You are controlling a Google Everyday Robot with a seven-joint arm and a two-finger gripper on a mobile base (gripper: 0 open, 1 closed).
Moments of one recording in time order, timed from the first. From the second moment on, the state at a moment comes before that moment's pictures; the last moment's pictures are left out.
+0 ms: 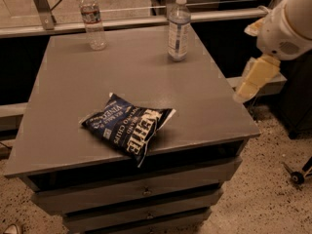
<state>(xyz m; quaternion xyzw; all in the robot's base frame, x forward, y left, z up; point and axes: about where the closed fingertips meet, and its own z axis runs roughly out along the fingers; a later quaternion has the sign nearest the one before) 0.531 -0.214 0.957 -0.57 0.77 -0.03 0.27</state>
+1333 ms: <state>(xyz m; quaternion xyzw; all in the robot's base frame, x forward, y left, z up) 0.737 -0.151 0.963 -0.48 0.72 0.09 0.50</state>
